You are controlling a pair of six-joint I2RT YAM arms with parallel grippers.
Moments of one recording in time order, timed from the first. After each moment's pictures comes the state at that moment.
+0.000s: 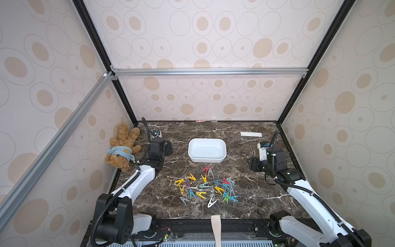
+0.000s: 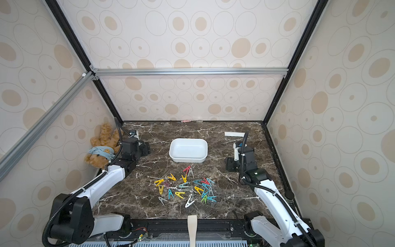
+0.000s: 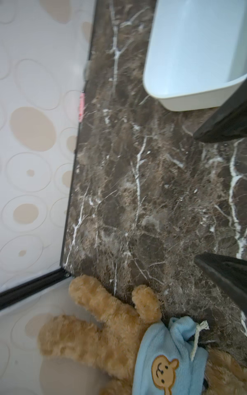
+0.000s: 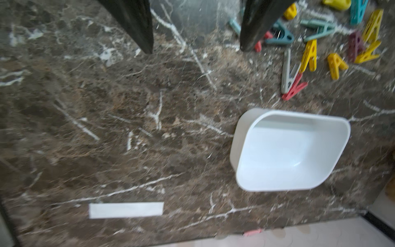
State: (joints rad) left arm -0.21 1.29 0.80 -0.09 -0.26 -0.23; right arm 0.32 0.96 0.74 -0.53 -0.03 0.26
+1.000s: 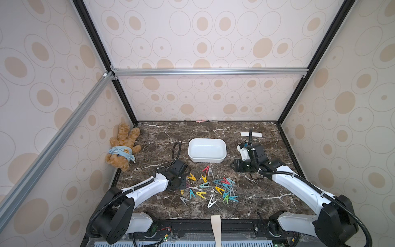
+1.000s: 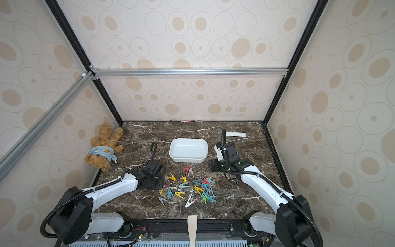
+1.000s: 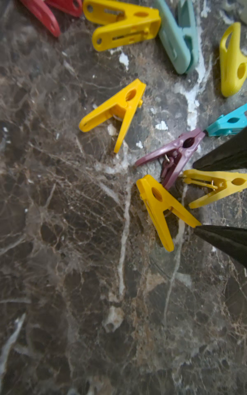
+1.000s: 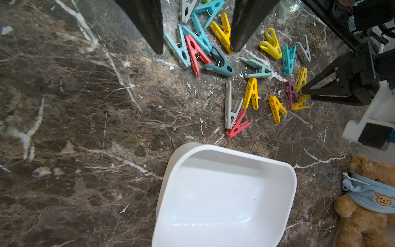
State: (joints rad) left arm -0.58 1.33 0.65 -0.58 -0.10 -0.56; right arm 0.45 1.23 0.85 -0.50 -0.21 0.38
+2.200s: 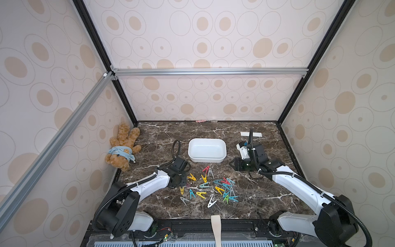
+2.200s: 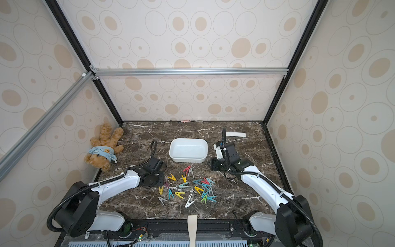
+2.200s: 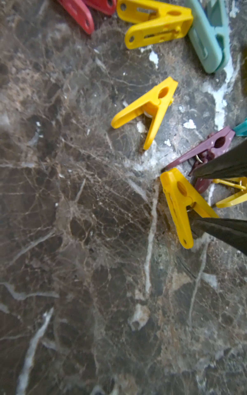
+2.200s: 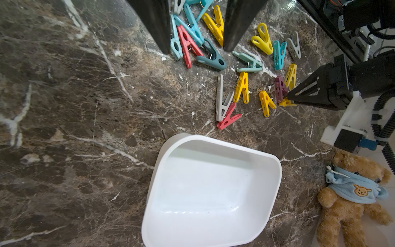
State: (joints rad) left arm -0.53 1.38 0.68 -0.53 -0.09 -0.55; right arm 0.45 1.23 0.85 -0.45 -0.24 0.39
